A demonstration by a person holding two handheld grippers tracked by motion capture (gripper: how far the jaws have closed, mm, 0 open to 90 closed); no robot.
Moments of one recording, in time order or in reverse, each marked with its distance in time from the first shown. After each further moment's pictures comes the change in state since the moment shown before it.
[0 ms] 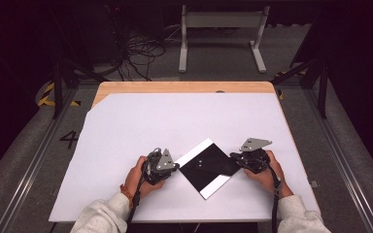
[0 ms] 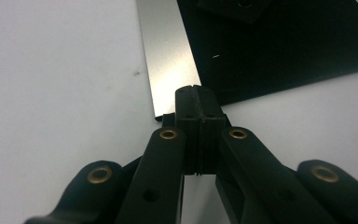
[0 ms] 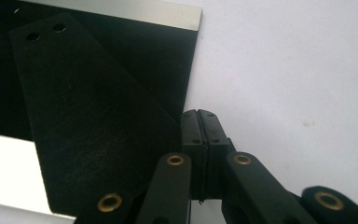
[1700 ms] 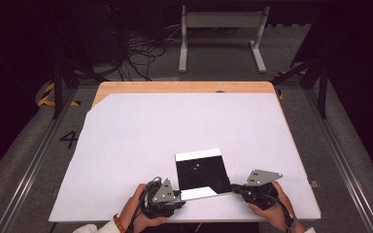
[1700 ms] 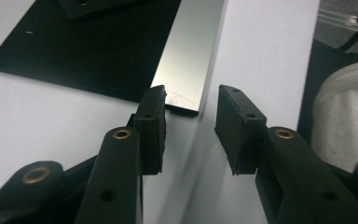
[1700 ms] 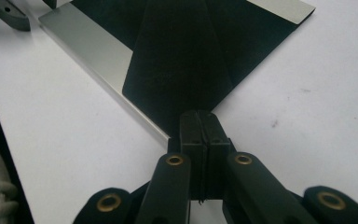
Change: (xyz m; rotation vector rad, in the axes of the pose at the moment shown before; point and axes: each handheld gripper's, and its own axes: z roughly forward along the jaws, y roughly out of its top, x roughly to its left) left arm -0.077 -0.019 -0.034 -0.006 -0.149 -0.029; right arm 0.070 -0.038 -0.047 -0.017 0.136 0.027
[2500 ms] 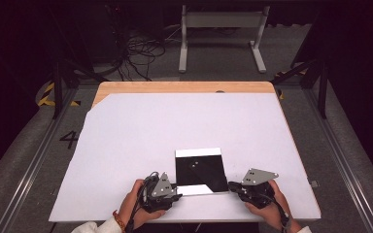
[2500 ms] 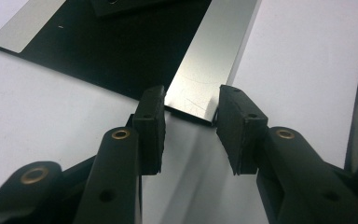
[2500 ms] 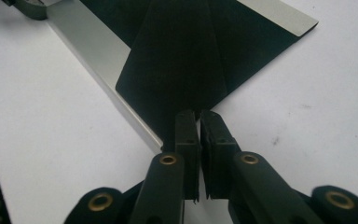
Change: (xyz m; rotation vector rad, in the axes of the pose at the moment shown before) left arm 0.012 0.001 0.000 0.012 0.069 -0.010; right arm 0.002 0.005 0.004 -0.005 -0.017 -0.029
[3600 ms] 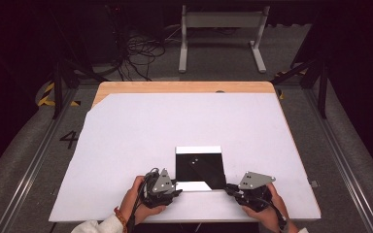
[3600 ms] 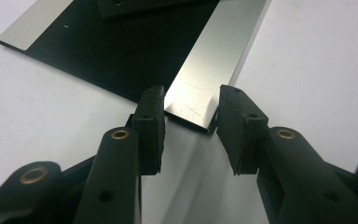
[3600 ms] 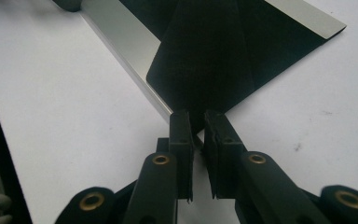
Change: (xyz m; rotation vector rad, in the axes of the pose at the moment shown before) left arm 0.010 0.003 0.005 -0.010 0.029 -0.008; right arm 0.012 0.002 0.005 -0.007 -0.005 -0.026
